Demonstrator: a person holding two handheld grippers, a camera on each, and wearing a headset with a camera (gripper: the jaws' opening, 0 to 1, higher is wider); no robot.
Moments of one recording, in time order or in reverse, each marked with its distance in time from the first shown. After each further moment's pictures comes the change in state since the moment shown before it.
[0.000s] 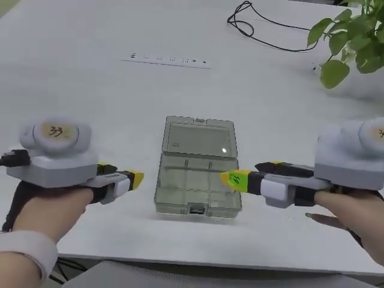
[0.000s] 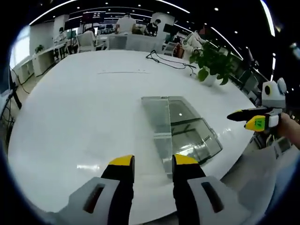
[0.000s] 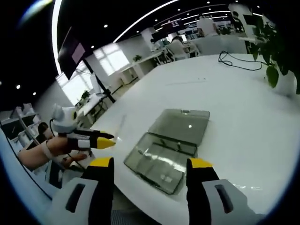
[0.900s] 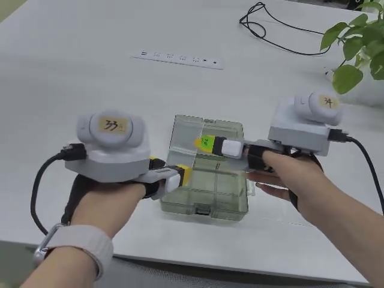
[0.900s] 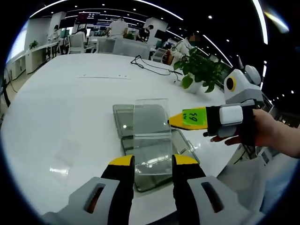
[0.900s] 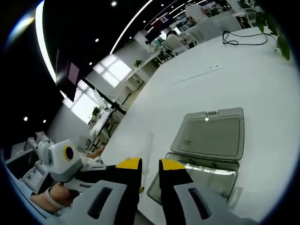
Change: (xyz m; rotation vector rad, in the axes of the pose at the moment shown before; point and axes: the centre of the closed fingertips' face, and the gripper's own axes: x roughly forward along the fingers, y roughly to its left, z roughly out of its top) left arm 0.022 -0.060 0.016 -0.030 -0.050 -0.118; right arm 0.070 0.032 0.031 0.221 -0.016 0.132
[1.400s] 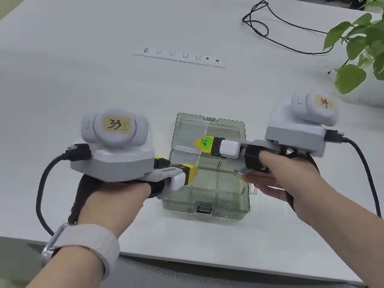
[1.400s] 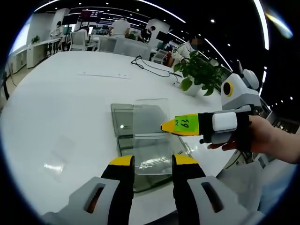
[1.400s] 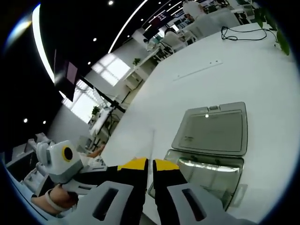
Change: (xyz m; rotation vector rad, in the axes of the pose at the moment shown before) left arm 0.003 -0.004 -0.001 -0.046 -0.015 -0.022; right arm 0.007 -0.001 -0.007 0.018 0.023 -0.002
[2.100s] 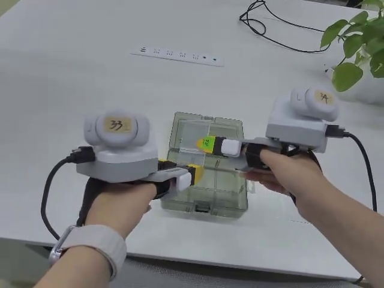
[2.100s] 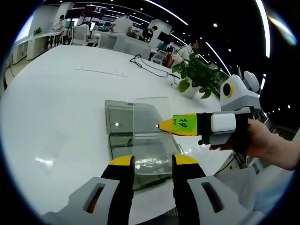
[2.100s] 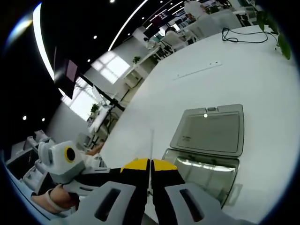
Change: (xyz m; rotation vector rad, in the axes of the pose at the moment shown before) left arm 0.007 -0.010 -0.003 -0.061 0.000 -0.038; right arm -0.005 0.000 0.000 -0.019 0.017 -0.009
